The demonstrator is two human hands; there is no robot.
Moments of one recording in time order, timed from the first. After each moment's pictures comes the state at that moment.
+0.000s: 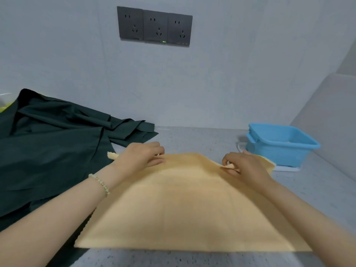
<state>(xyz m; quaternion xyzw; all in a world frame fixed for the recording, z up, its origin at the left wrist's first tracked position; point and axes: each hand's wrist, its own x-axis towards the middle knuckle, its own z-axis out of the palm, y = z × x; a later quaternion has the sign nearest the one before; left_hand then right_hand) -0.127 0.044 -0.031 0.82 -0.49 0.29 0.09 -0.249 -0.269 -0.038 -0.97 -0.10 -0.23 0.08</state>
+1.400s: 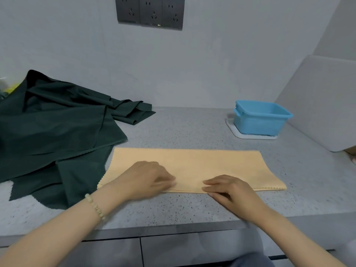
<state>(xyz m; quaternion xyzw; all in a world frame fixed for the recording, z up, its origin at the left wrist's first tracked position) -0.267 0.077 -0.077 0.87 -0.49 -0.01 0.09 -0.404 -0.183 -0.093 -0.97 -0.12 -0.14 0.16</state>
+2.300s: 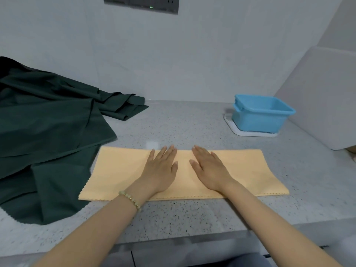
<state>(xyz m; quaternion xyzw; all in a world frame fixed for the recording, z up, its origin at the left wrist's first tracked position) -0.233 -0.007 -0.117 0.94 -0.33 -0.03 0.11 -0.297 -0.181 -0.114 -0.99 0.05 -0.02 0.12</state>
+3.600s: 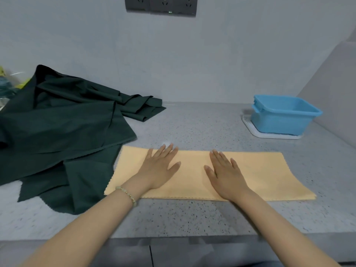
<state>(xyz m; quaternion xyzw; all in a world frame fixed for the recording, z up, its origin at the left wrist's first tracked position) -0.214 0.046 -0.116 0.94 -0.33 -0.04 0.09 -0.311 -0.161 -0.118 -0.99 0.09 -0.01 0.08</state>
